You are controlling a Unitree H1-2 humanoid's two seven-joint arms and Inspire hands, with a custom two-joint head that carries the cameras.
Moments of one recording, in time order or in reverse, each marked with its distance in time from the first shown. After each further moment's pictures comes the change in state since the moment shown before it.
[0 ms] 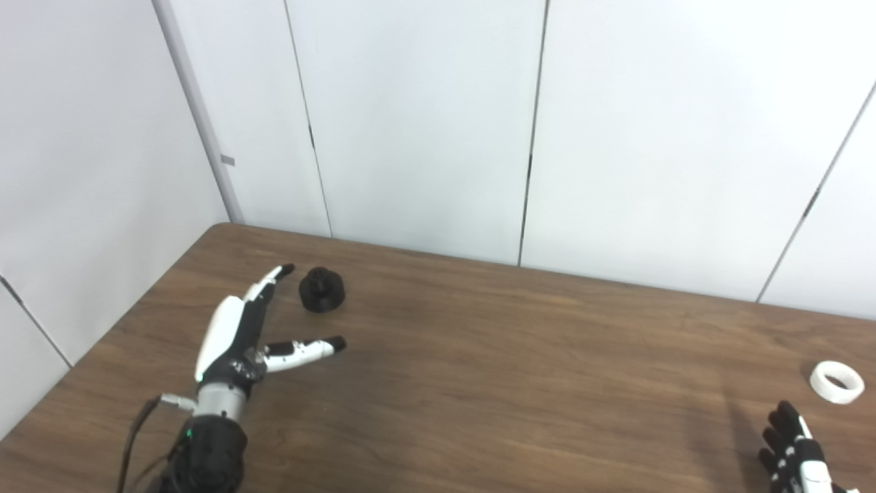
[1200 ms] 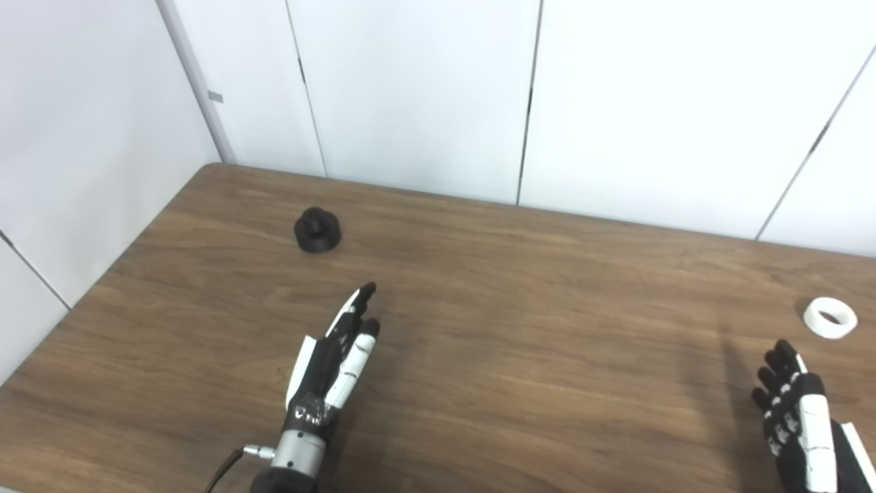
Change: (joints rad) left arm 0.255 -0.297 -0.140 0.025 -0.386 -0.439 0.010; right arm 0.012 -0.007 -0.009 -0.068 0.017 0.094 0.012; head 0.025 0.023
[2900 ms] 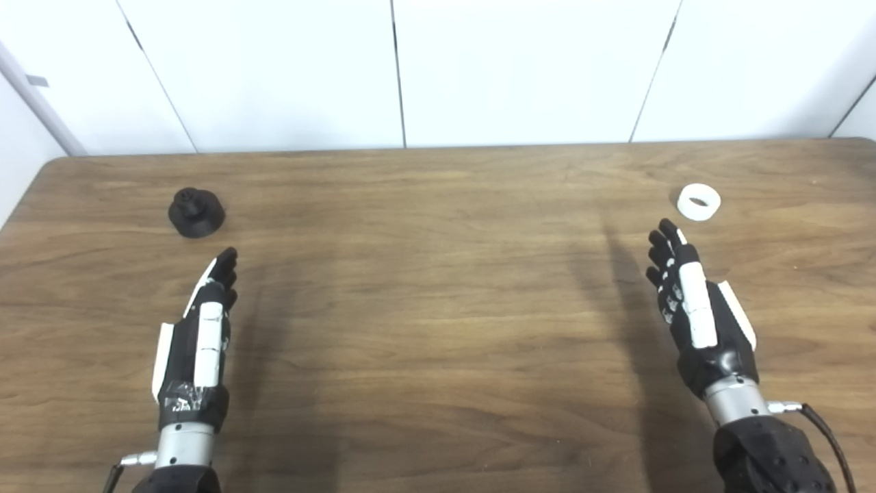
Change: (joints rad) left arm 0.000 0.017 0.101 -0.123 -0.139 0.122 -0.046; right arm -0.018 0.032 -0.006 -0.071 -0.045 0.076 -0.034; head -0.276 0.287
